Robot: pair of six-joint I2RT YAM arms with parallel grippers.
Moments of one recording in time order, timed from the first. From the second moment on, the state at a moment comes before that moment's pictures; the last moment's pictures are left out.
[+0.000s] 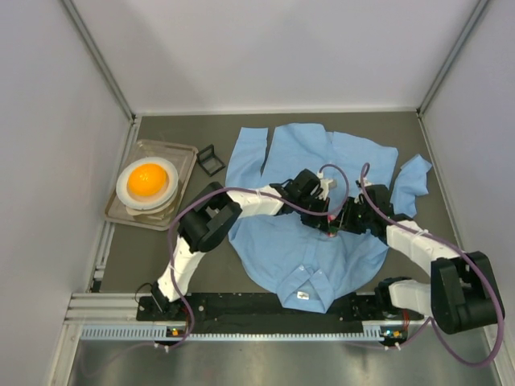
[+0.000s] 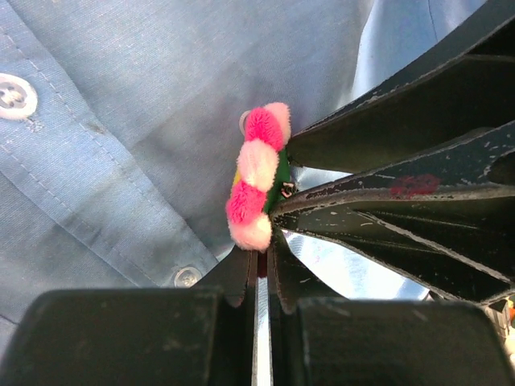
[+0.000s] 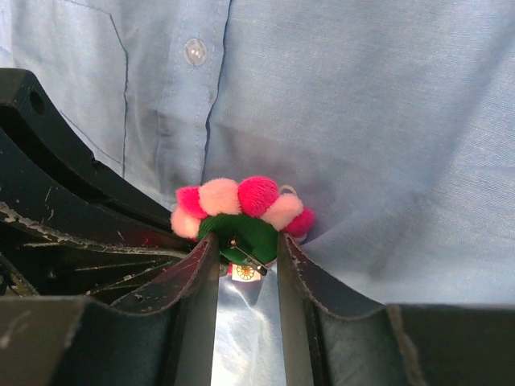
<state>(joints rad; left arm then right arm) -0.92 2.19 1.47 -0.10 0.53 -0.52 0.21 1.19 0.47 -0.15 -0.26 0.47</state>
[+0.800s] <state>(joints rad) -0.90 2.23 1.52 -0.14 0.60 -0.55 0.20 1.17 0.44 -0.14 -0.27 0.48</state>
